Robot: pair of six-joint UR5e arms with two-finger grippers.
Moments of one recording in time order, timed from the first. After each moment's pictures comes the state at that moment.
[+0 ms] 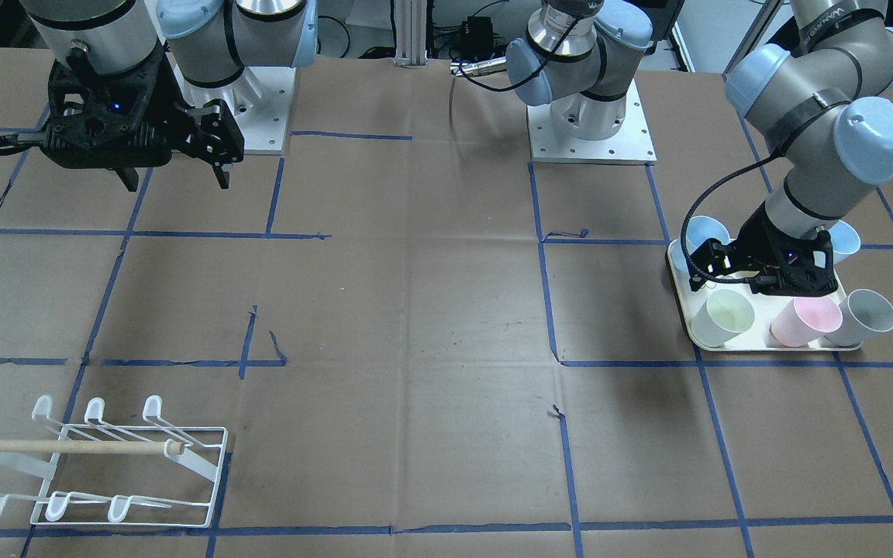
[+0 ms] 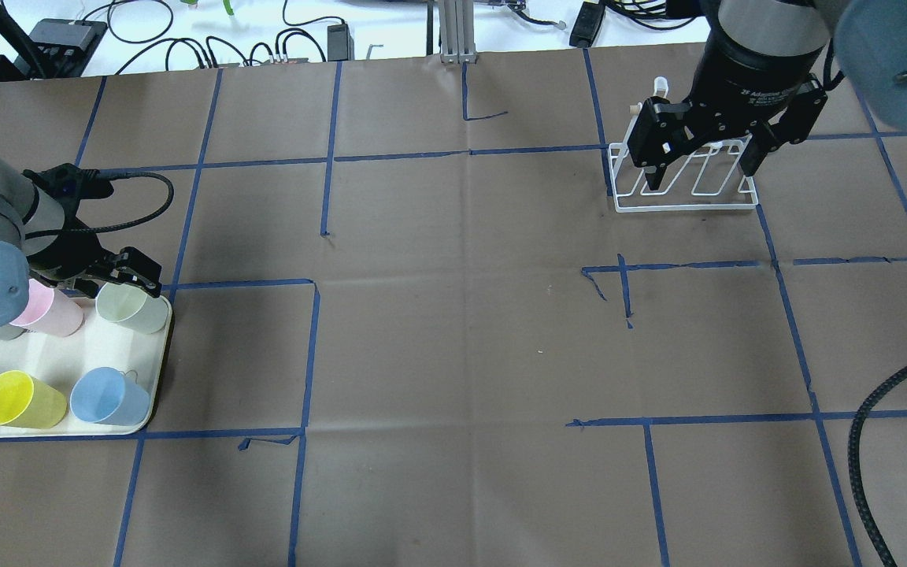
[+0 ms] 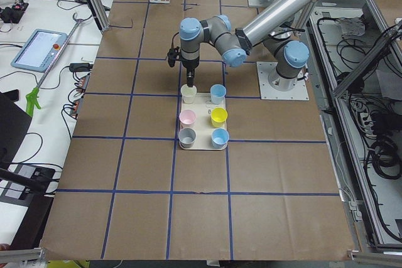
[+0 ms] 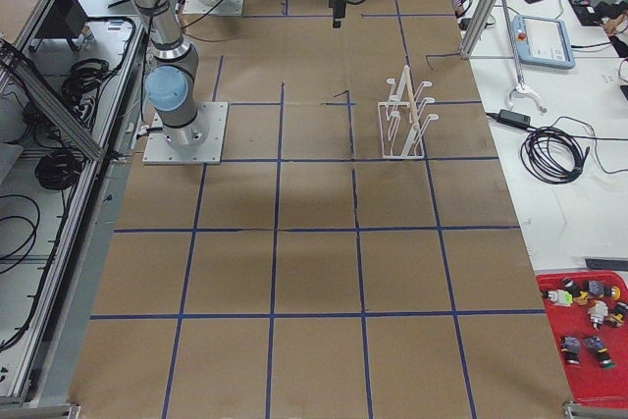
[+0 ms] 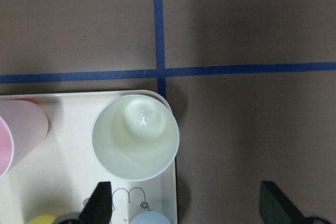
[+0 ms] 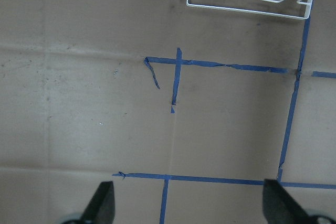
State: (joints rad) left arm -1.11 -1.70 -2.01 -1.02 1.57 0.49; right arm 1.60 -1.56 1.52 -1.50 -1.61 -0.06
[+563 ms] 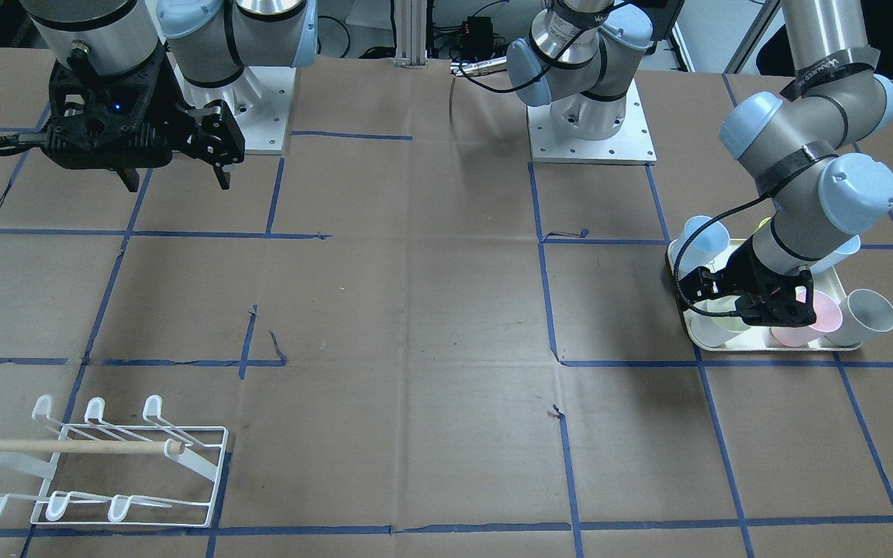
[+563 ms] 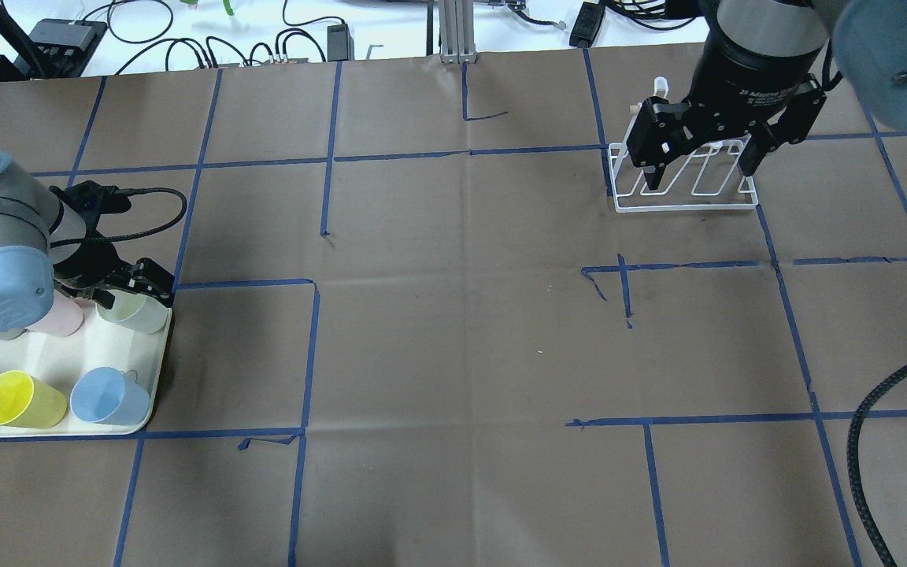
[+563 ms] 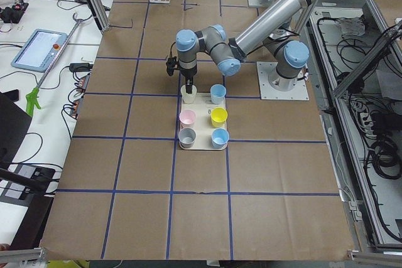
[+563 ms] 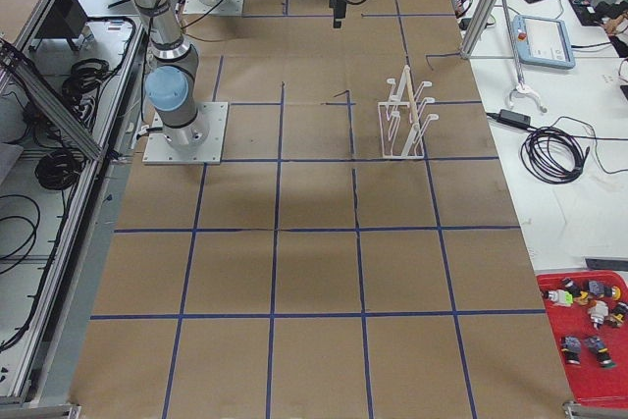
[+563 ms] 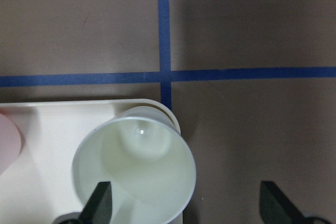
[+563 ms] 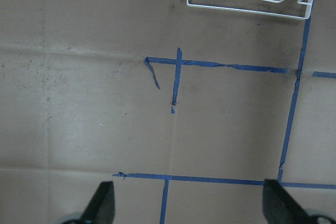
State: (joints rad) left arm -1.10 -1.78 -2.02 -0.98 1.57 0.49; right arm 1.60 -1.56 1.52 -1.51 -1.61 -0.06
